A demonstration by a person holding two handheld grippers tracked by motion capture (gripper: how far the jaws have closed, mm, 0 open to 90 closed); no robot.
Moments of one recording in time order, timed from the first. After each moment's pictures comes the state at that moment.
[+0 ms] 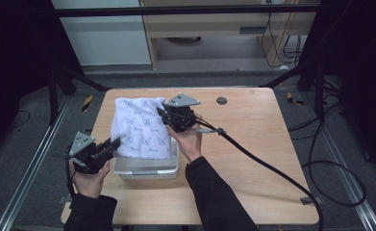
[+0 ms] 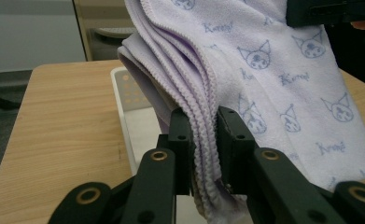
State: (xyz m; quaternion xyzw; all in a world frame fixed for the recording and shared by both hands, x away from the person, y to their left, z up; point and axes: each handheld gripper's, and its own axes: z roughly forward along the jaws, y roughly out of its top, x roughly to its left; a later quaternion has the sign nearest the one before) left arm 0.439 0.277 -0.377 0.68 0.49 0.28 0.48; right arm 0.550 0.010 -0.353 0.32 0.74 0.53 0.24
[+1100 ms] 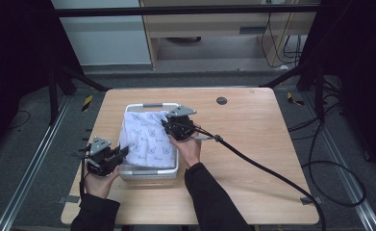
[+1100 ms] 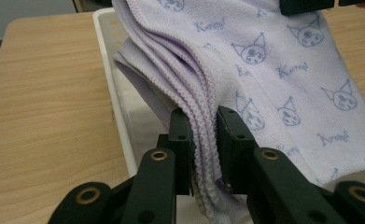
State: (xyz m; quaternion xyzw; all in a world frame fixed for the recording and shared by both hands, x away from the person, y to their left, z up) left arm 0.455 0.266 -0.416 0.72 0.50 0.25 0.42; right arm 0.565 0.013 -0.412 0.36 0.76 0.49 0.21
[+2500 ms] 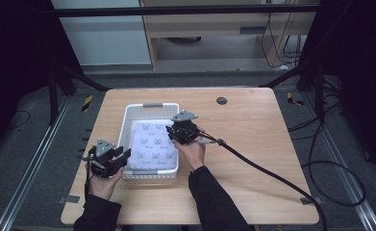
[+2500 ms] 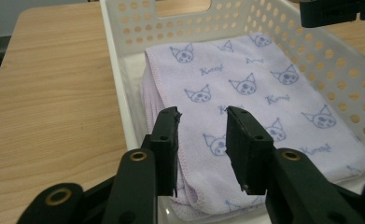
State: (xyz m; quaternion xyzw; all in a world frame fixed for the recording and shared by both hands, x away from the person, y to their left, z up) left arm 0.455 0.260 -0.427 0.71 0.51 0.27 0.40; right arm 0.566 0.001 -0.433 0.37 0.78 0.45 0.23
